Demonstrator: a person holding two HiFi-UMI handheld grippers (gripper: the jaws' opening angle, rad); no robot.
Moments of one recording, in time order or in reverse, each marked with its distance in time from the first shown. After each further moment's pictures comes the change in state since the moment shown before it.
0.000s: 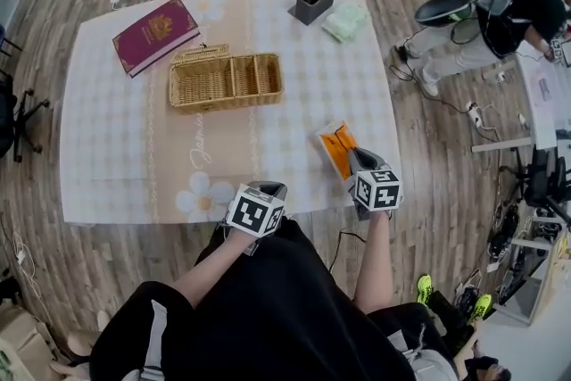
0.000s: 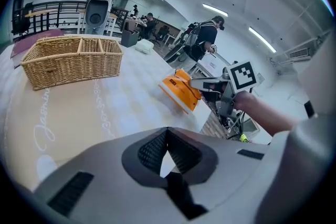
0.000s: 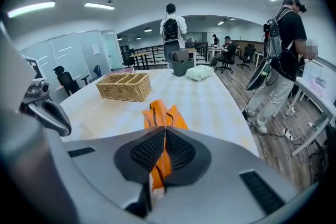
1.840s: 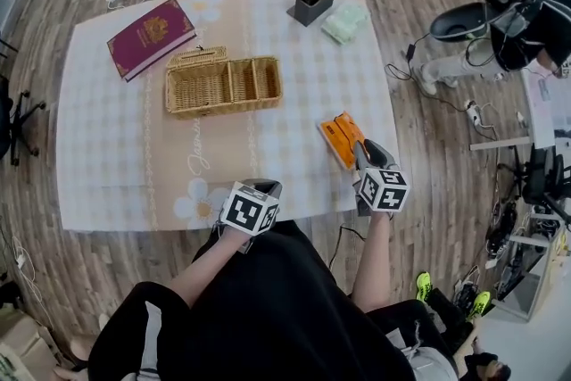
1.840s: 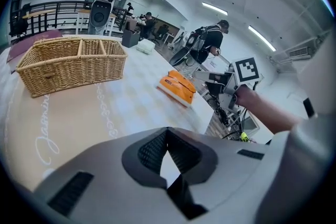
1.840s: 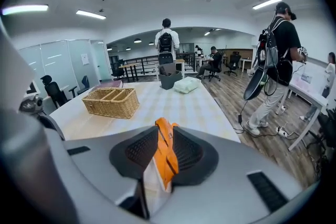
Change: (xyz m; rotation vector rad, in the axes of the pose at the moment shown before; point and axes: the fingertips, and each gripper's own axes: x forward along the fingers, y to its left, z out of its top) left arm -0.001 0.023 0.013 0.010 0.014 -0.002; right arm -0.005 -0.024 0.037 0.077 -0.124 -0.104
